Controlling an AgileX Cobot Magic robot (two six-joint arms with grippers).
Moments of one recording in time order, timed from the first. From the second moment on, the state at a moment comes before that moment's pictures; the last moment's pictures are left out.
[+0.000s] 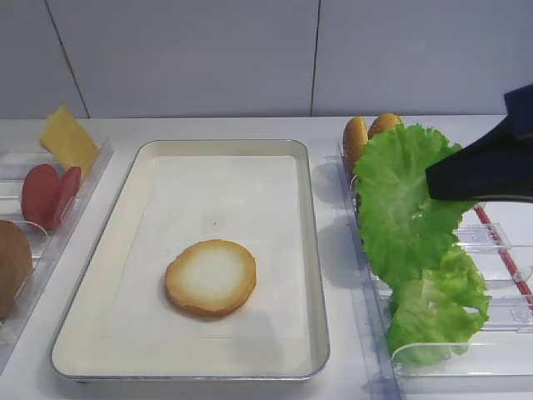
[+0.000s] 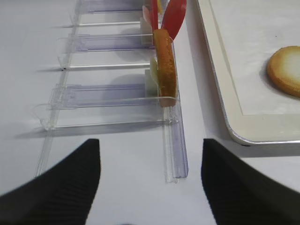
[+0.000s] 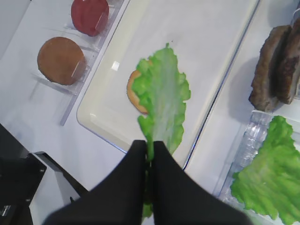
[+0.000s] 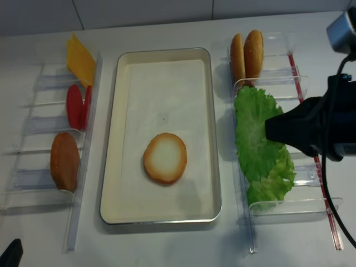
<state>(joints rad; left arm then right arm) -0.01 -0.02 -0.48 0.04 1.18 -0.06 0.10 0.95 -0.75 0.90 1.02 -0.50</state>
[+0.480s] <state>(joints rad) -0.01 -0.02 -0.48 0.04 1.18 -0.06 0.29 1.01 -0.76 0.92 0.90 -0.47</state>
